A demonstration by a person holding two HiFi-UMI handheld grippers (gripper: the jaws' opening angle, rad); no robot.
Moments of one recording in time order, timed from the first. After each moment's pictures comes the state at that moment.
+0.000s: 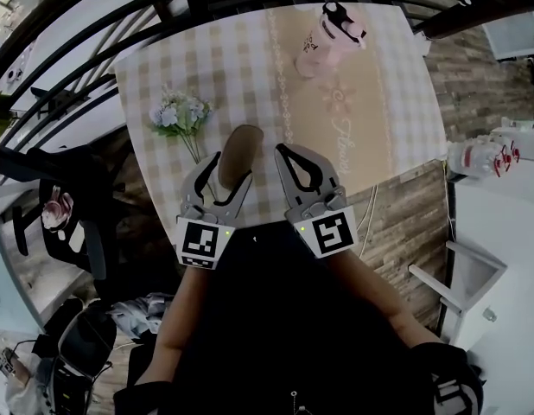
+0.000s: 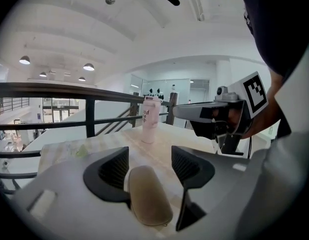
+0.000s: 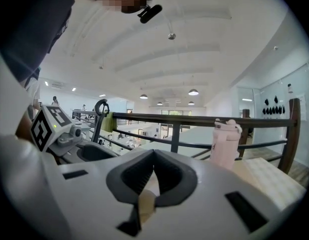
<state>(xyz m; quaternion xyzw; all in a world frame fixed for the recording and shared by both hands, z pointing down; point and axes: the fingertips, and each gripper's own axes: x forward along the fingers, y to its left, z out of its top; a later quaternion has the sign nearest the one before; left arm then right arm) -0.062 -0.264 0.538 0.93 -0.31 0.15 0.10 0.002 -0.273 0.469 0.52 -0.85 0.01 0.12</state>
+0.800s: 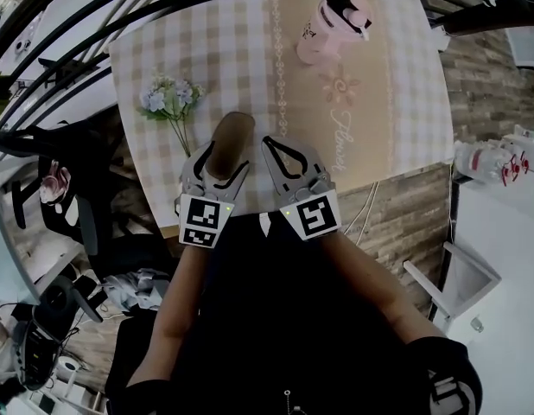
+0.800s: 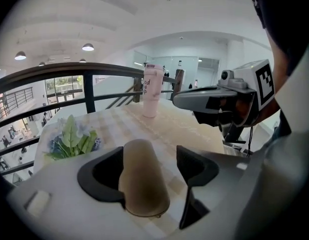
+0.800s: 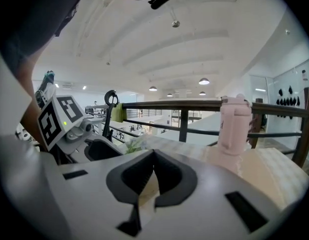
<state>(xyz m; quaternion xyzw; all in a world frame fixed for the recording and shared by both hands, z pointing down) -0.041 -0.257 0.611 0.90 -0.32 0.27 0.15 0.014 -0.274 0.530 0.45 -0.88 0.05 0.16</state>
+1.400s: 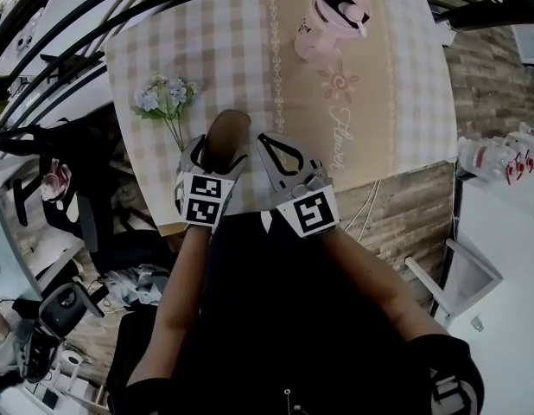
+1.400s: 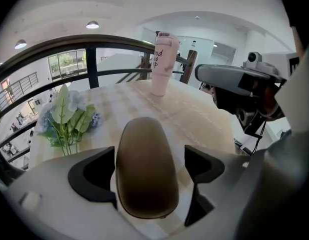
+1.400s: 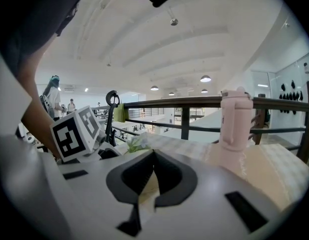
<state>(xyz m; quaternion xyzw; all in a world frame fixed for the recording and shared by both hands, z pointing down) -0.043 -0.263 0.667 0.84 -0.33 0.37 0.24 0.018 -0.277 0.540 0.44 -0.88 0.06 0.15</state>
